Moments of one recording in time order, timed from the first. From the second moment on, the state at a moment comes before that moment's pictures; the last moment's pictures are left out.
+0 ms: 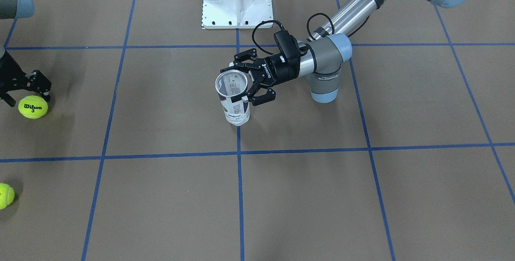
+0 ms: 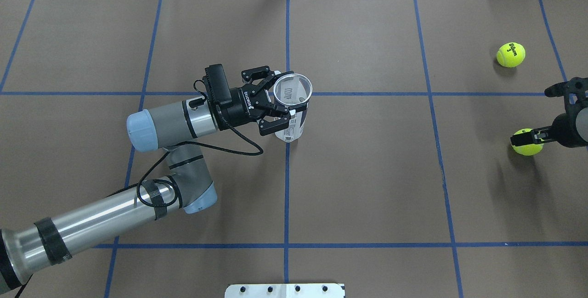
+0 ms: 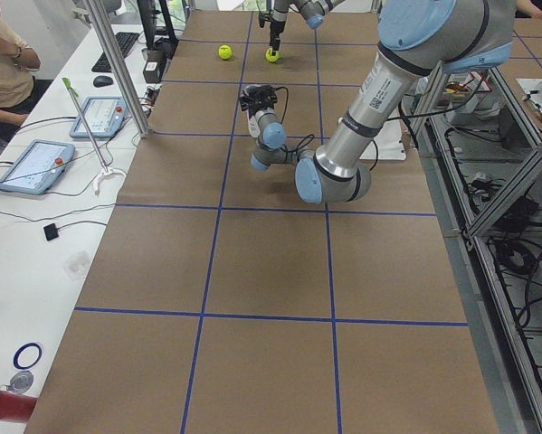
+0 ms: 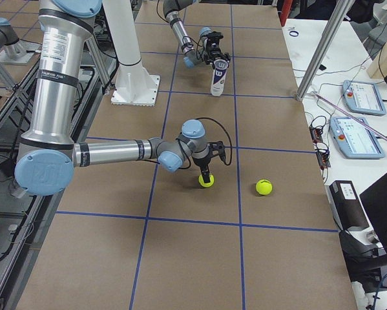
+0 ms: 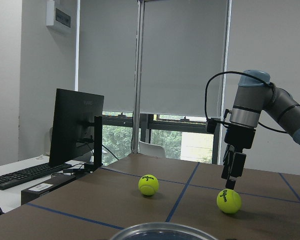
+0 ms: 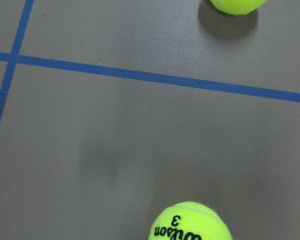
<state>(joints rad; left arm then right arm) -0.52 -2.35 -1.00 -3.64 -1.63 -0.39 0.91 -1.77 1.75 -0.87 1.96 0.71</state>
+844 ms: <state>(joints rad) -0.52 -2.35 -1.00 -3.64 -1.63 -0.39 0.86 -1.77 1.70 -0.85 1.90 0.70</state>
